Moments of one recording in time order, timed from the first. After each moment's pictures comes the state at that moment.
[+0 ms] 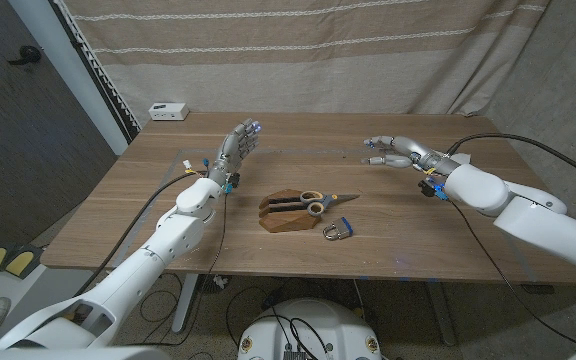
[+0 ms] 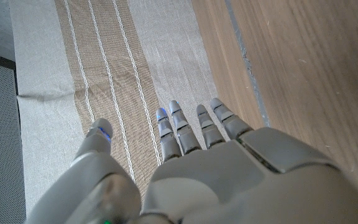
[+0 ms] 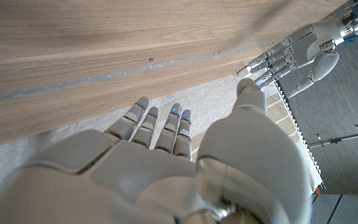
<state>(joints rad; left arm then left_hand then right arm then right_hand) 0.85 0.50 0.41 -1.41 -0.62 -0.21 0.04 0.25 -0.12 0.49 -0.15 0.24 0.41 -0.13 0.23 0.19 0.44 -0.17 0.24 0.19 0.23 -0.04 0.19 0.17 0.23 -0.04 0.20 0.18 -1.07 -1.09 -0.33 -2.04 0.17 -0.16 -0.04 0.79 0.07 -0.15 -0.13 0.61 0.27 -0.09 0.24 0.20 0.29 -0.11 0.28 0.20 0.17 -0.04 0.19 0.17 0.22 -0.04 0.22 0.18</state>
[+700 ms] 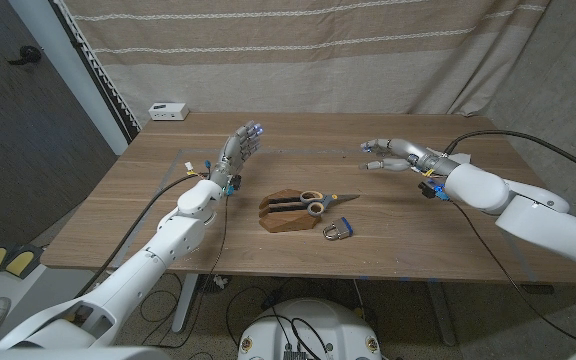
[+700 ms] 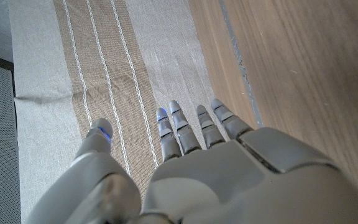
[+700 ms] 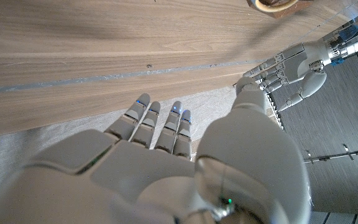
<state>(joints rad) 0.85 0.50 0.41 -1.41 -0.62 -0.21 0.04 0.25 -0.12 0.49 -0.15 0.24 0.41 -0.13 0.22 0.19 0.44 -0.17 0.24 0.19 0.23 -0.04 0.19 0.17 0.23 -0.04 0.20 0.18 -1.06 -1.12 -0.34 -2.07 0.12 -0.17 -0.01 0.82 0.07 -0.15 -0.13 0.61 0.26 -0.08 0.23 0.20 0.31 -0.11 0.29 0.20 0.23 -0.04 0.21 0.18 0.25 -0.04 0.22 0.17</state>
